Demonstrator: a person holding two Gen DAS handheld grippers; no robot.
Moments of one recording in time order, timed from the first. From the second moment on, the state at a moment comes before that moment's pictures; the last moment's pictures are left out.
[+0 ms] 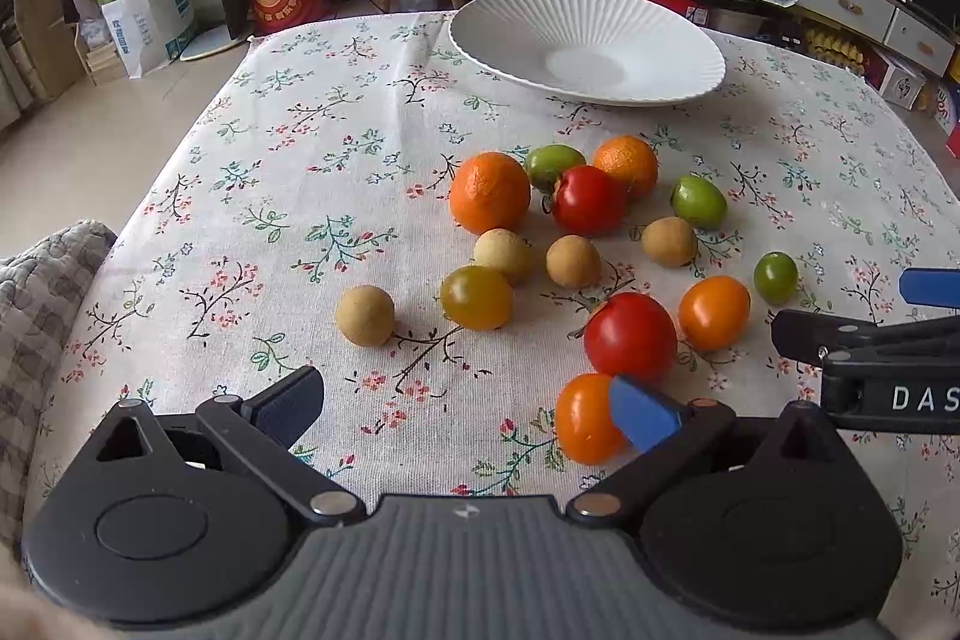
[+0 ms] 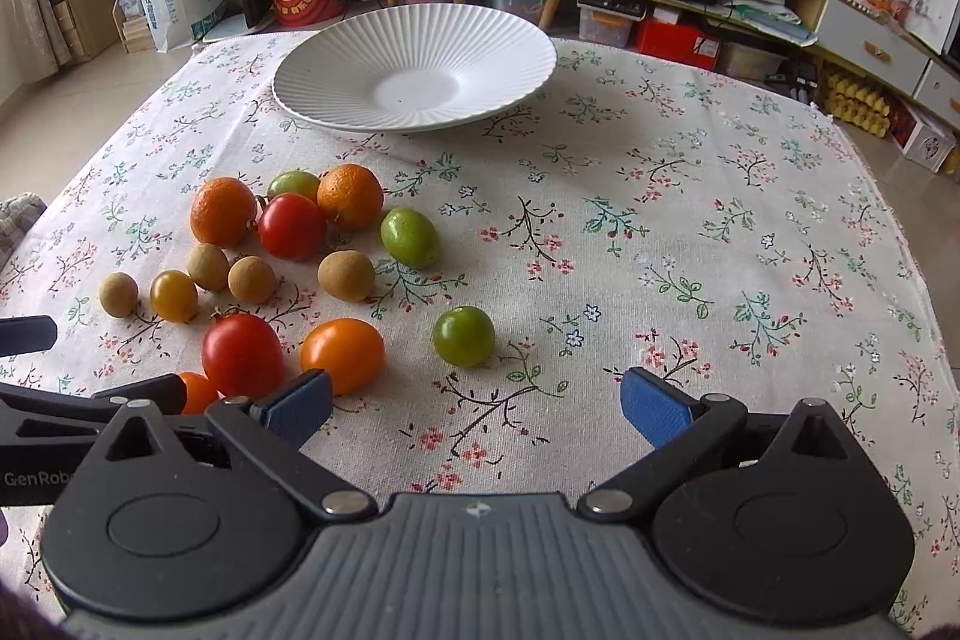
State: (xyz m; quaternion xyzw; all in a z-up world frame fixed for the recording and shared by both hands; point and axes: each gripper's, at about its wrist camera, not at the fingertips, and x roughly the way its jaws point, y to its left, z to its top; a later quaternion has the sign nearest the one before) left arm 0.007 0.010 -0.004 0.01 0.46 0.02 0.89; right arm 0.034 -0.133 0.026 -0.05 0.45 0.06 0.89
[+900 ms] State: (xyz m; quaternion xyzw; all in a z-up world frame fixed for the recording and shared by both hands) left arm 0.006 0.012 -0.004 0.01 0.46 0.02 0.89; right arm 0.033 -0.130 0.026 -0.05 0.44 0.06 0.89
